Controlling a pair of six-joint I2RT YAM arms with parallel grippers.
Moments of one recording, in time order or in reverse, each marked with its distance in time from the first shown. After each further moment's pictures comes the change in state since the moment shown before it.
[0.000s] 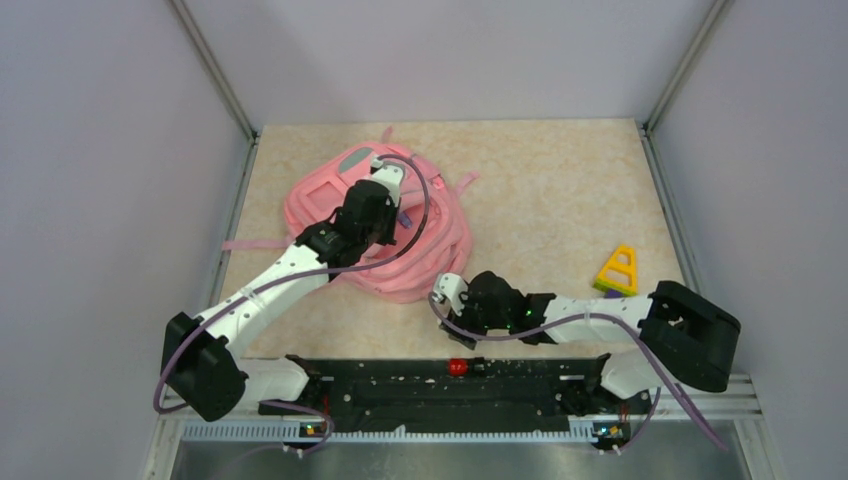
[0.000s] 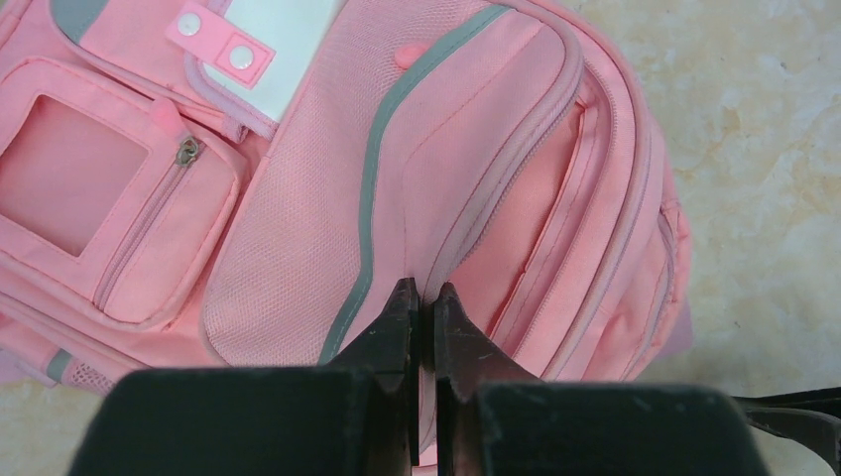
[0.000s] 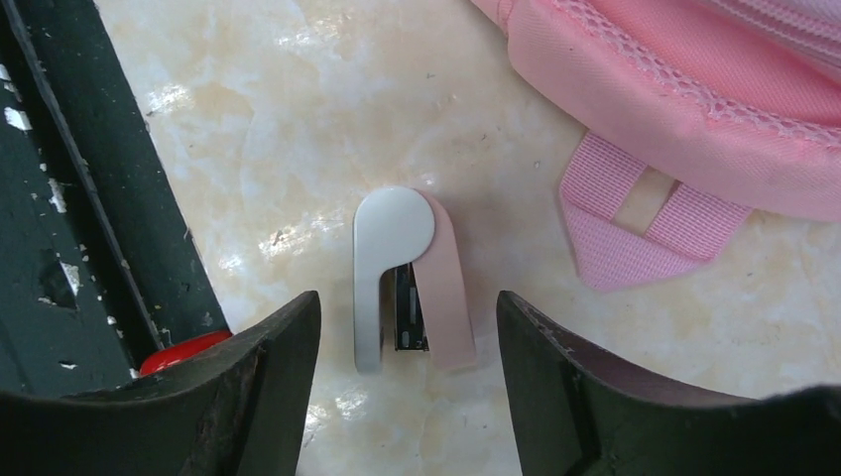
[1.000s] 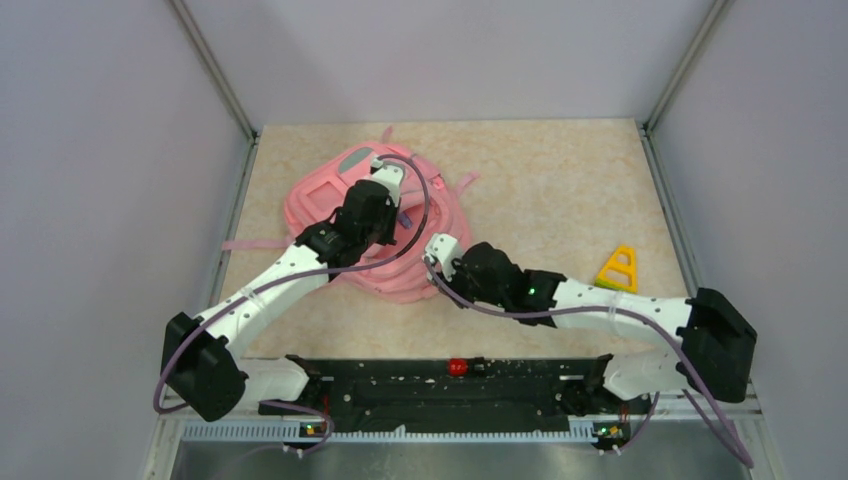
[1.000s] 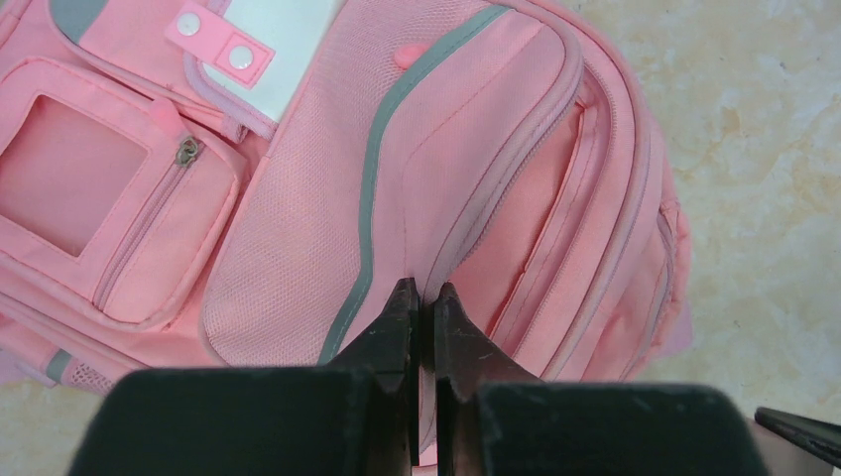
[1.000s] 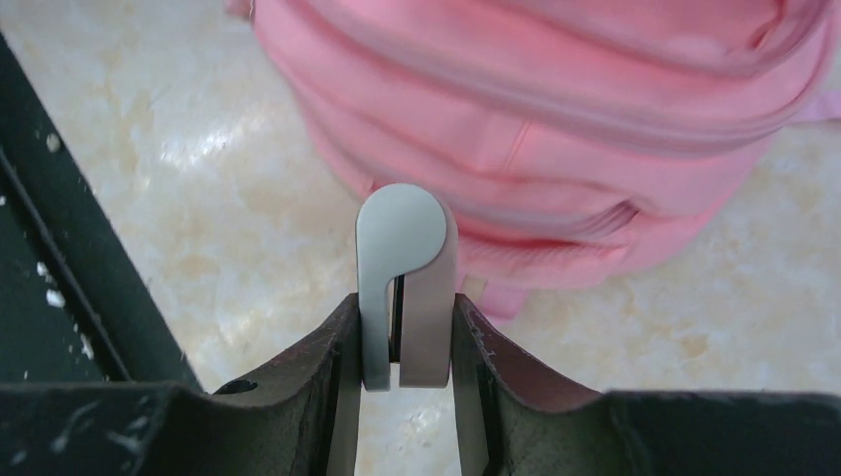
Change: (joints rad) left arm 0.000 0.000 0.000 0.000 0.001 0.000; right arm 0.016 -0.104 0.237 -0.199 0.206 0.016
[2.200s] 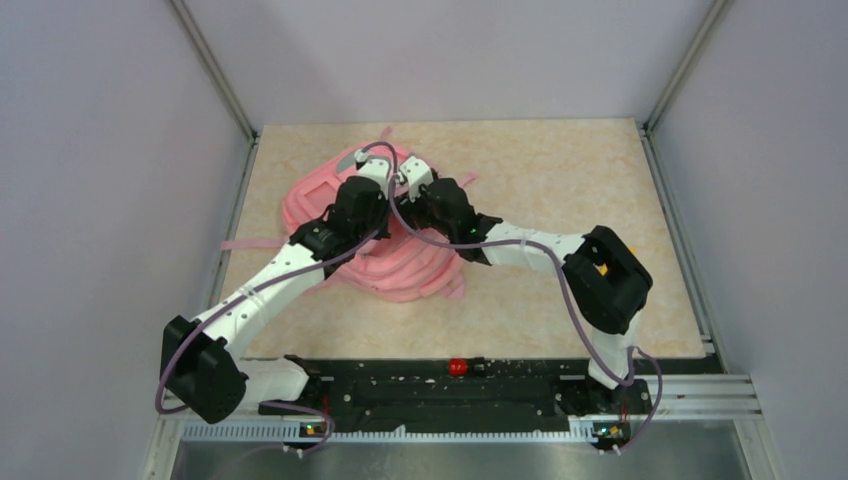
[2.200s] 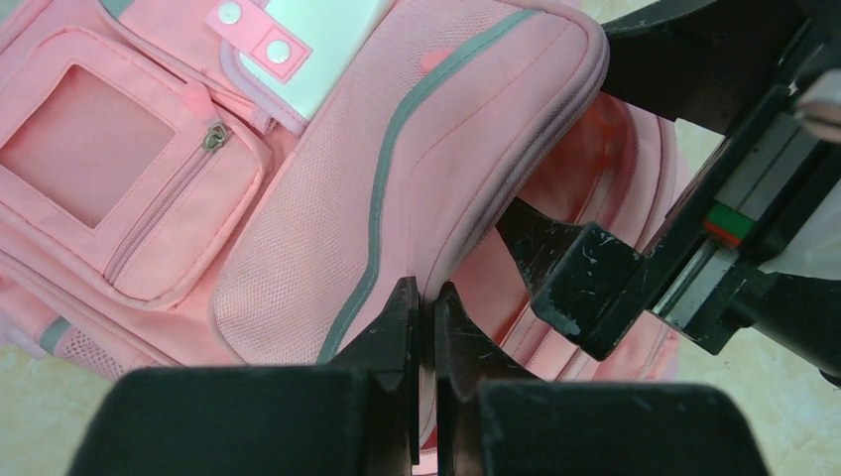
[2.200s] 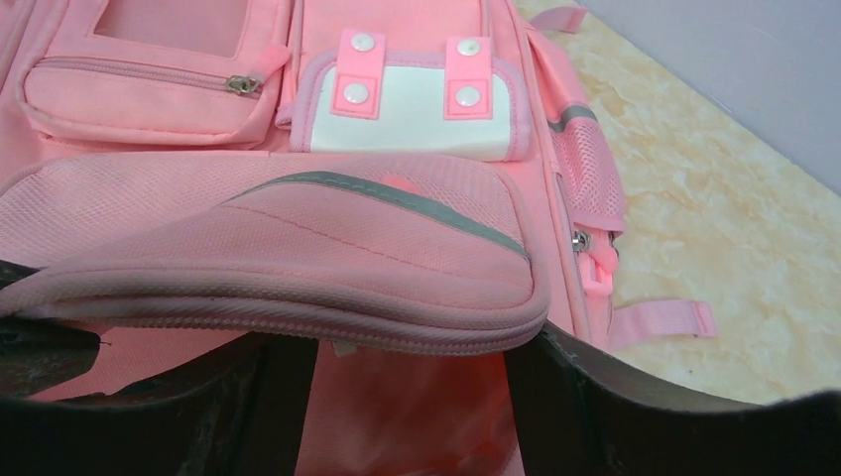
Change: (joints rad) left arm 0.045 -0.011 0.000 0.010 -0.019 -0.076; right arm -0.226 0.597 0.497 0.389 0.058 -0.026
